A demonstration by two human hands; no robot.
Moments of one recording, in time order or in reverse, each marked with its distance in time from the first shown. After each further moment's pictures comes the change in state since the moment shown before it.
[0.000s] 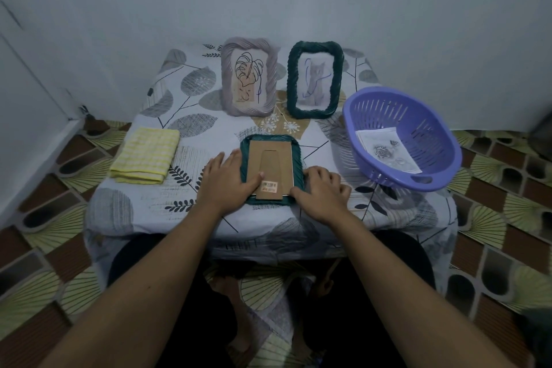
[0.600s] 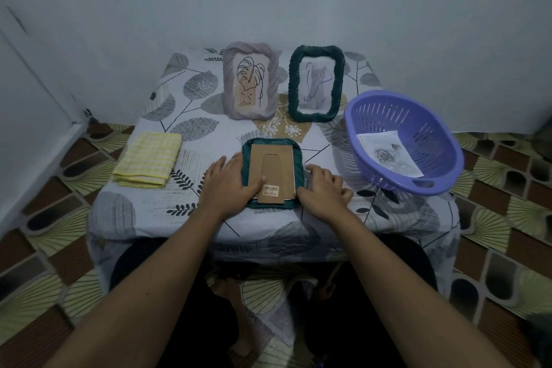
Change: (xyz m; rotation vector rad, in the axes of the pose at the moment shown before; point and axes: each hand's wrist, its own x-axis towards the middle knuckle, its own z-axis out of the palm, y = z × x) left_hand 0.001 -0.001 0.001 -0.070 0.013 -0.001; right_hand 0.005 -0.009 -0.007 0.114 -0.029 0.089
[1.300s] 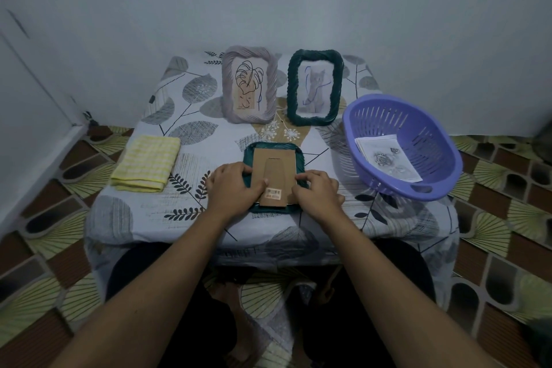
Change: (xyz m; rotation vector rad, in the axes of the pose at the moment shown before) left_hand 0.003 0.015 0.006 -0.146 0.116 -0.103; right_hand 0.002 -0.008 0.001 0.249 0.039 0.041
